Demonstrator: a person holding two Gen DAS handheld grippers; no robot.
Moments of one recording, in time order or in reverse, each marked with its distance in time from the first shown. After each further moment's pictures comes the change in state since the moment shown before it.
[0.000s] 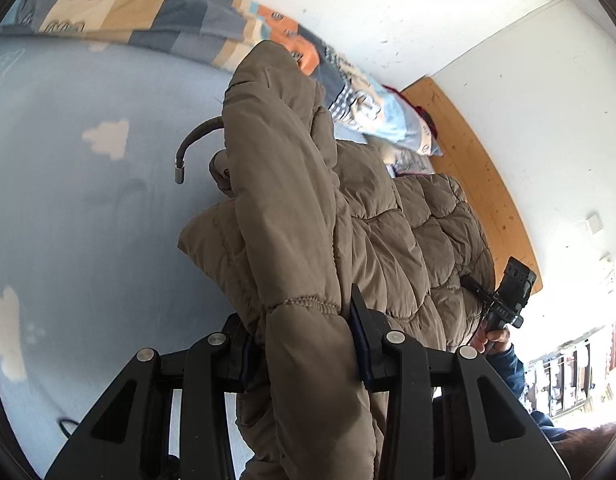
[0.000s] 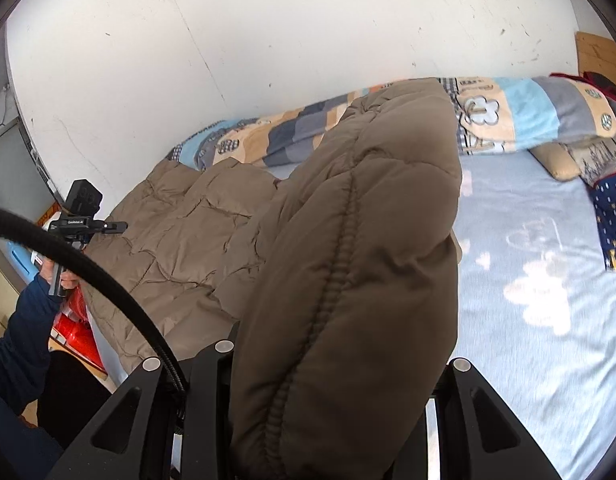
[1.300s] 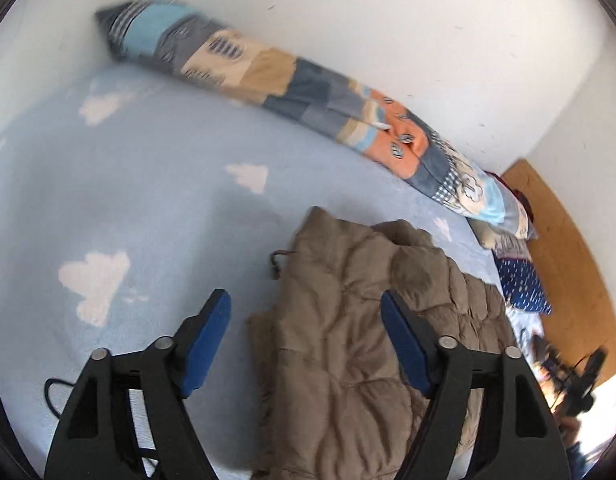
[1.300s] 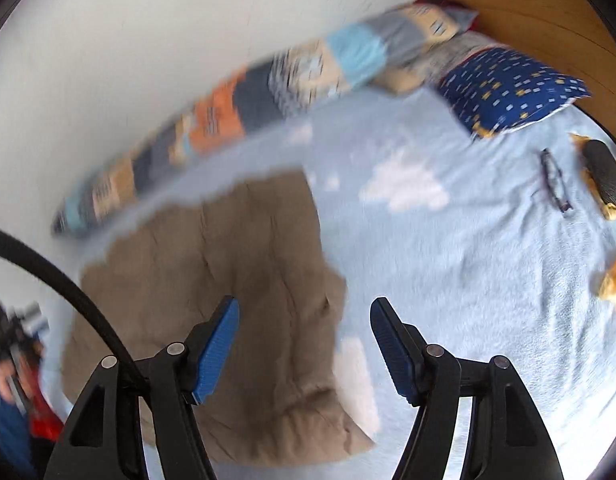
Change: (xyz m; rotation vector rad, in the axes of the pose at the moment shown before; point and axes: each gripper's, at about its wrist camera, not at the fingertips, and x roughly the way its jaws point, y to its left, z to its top) left arm -0.035 -0.024 -0.040 -0.080 -0.382 0.408; right arm -0.027 -0.052 -0.046 0.408 -0.071 -0.362
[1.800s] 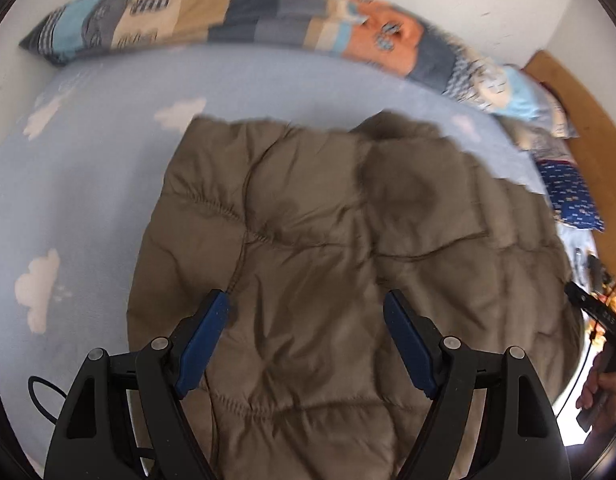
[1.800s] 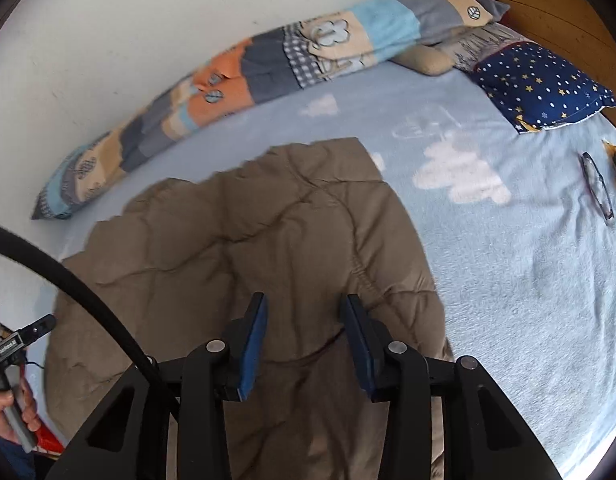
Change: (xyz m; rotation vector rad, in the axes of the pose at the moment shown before) left arm 0.133 -0.074 -0.020 0.158 0.330 0.172; right arm 0.083 0.053 -0.006 -0.059 0.127 -0.083
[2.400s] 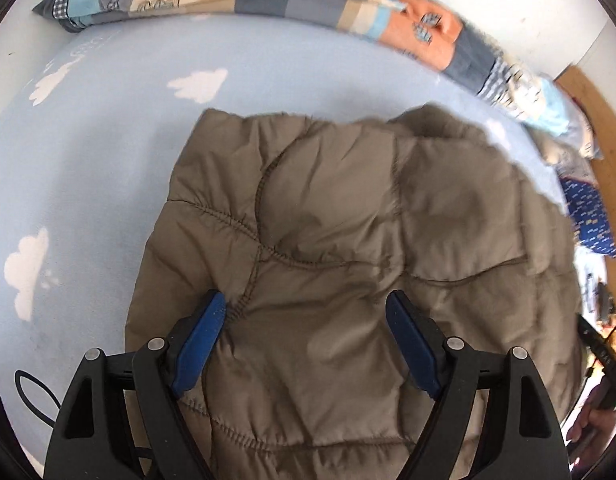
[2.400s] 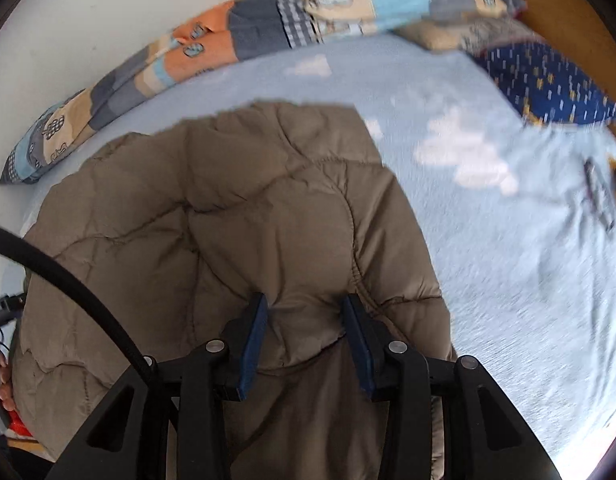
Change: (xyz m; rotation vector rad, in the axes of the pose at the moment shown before) left arm 0.012 0.010 0.008 -0.099 0.014 0.001; right arm 0.027 0.011 -0.003 -0.095 0.088 -0.118
